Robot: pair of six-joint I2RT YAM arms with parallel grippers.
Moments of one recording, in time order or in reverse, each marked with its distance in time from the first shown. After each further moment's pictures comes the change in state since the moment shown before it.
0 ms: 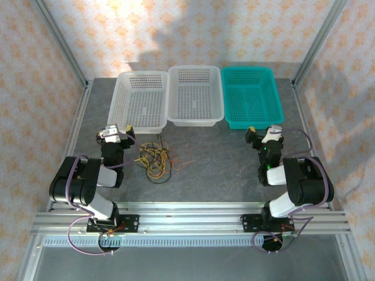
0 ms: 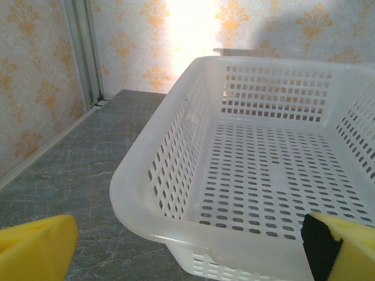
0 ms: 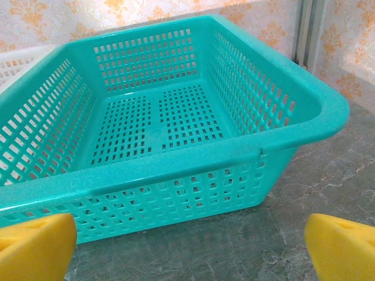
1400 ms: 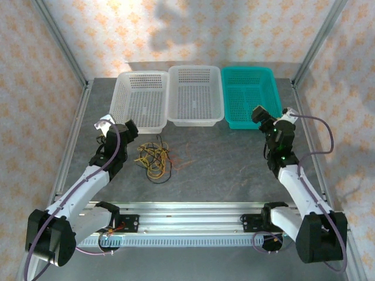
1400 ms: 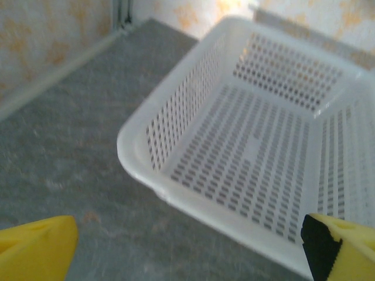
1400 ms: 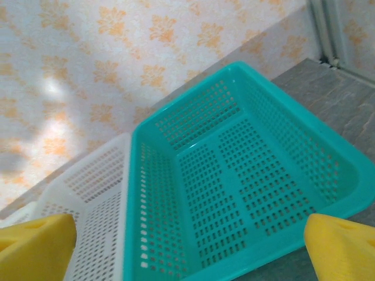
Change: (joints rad) left arm -0.234 -0.537 0.399 -1.384 -0.265 -0.518; right arm 0.028 -0.542 0.342 -0.887 -0.044 0.422
